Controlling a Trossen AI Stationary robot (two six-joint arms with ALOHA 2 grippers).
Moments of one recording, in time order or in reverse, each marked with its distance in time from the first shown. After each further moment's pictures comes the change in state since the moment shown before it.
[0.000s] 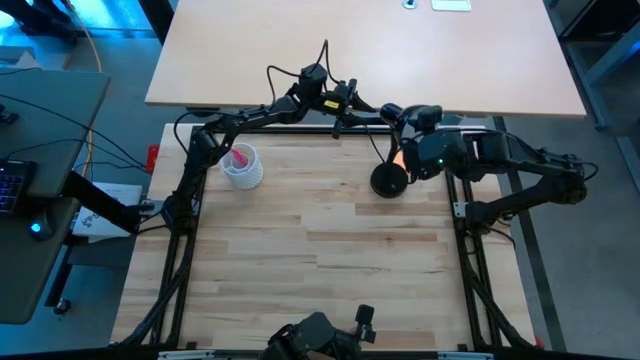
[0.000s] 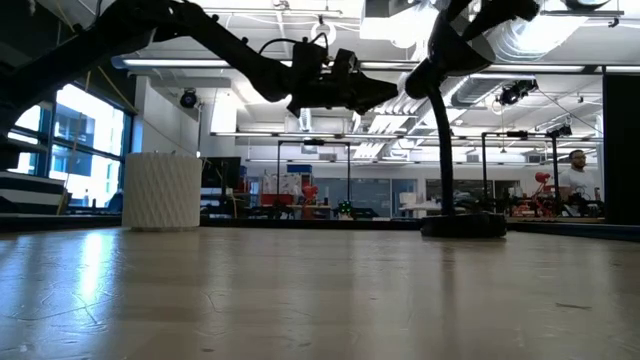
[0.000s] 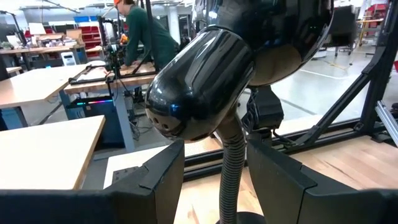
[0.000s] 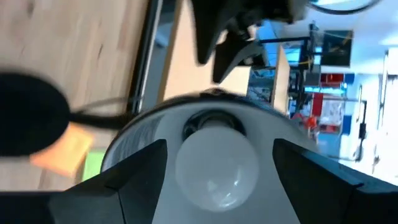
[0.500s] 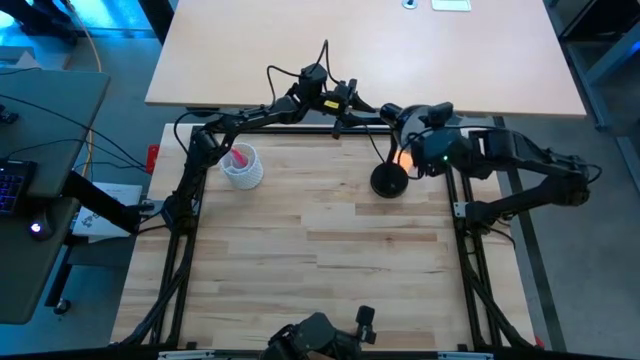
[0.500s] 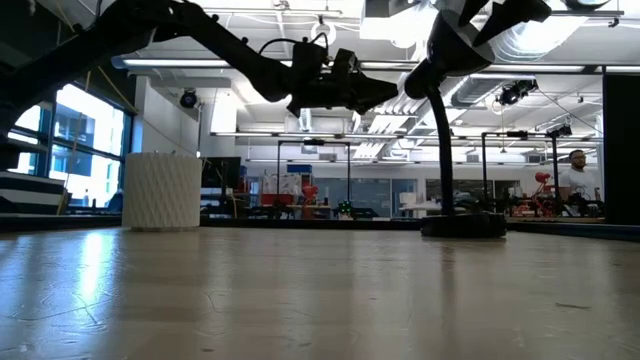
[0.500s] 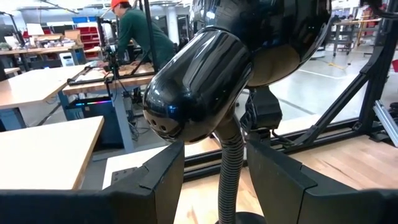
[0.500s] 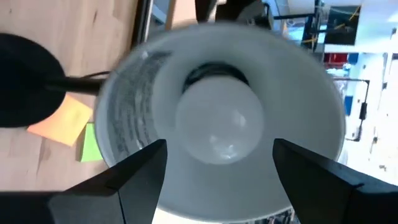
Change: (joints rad) left arm -0.001 0.000 0.000 0.000 0.006 0.002; right arm -0.034 -0.030 0.000 -0.097 0.039 0.051
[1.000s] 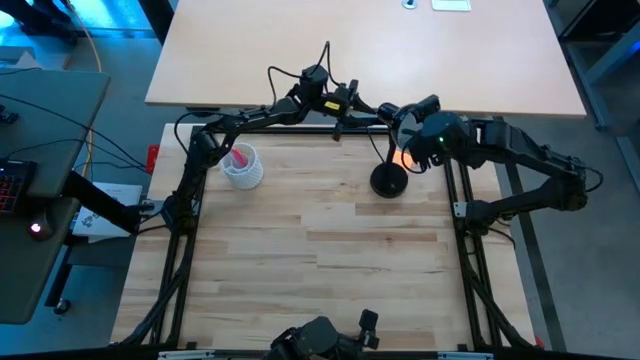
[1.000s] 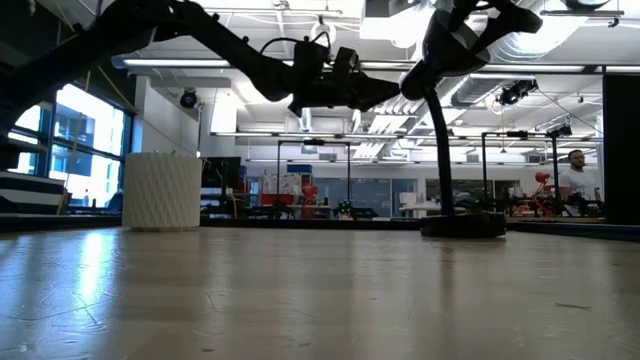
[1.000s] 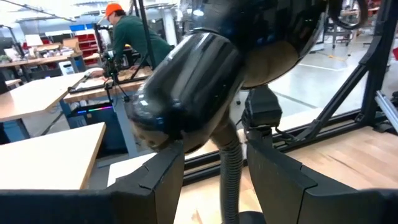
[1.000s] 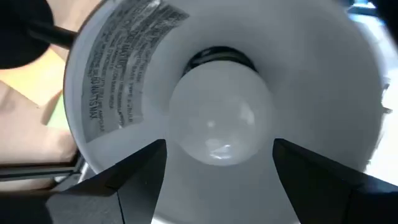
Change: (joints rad) left arm -0.013 0.000 0.000 0.001 0.003 0.059; right arm -0.149 0.018 0.000 0.097 -0.124 -0.417
